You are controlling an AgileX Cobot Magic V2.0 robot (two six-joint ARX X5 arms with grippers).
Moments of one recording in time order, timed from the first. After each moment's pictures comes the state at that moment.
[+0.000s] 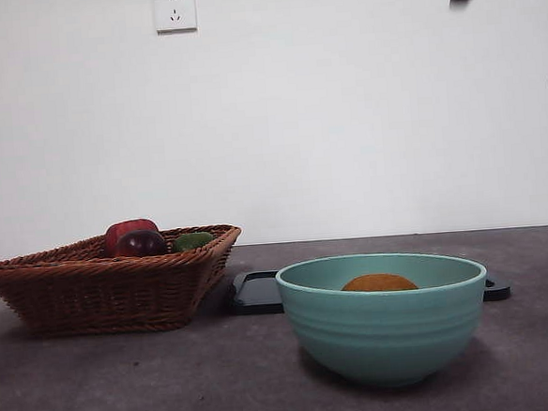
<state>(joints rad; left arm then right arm) -1.08 0.43 1.08 -1.09 -0.15 -0.23 0.43 1.09 1.09 -1.09 -0.36 0.13</state>
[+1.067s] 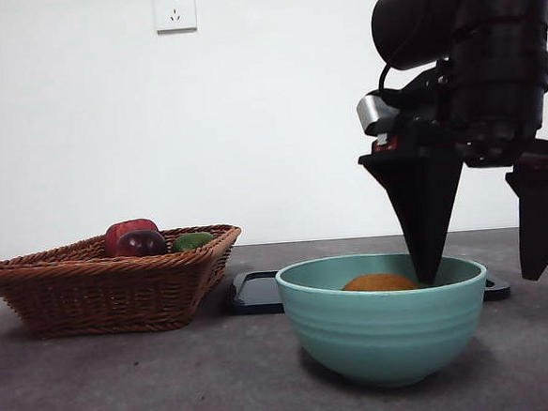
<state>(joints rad) -1.08 0.43 1.08 -1.09 -0.15 -0.23 0.53 1.60 1.09 -0.94 -0.13 0.17</state>
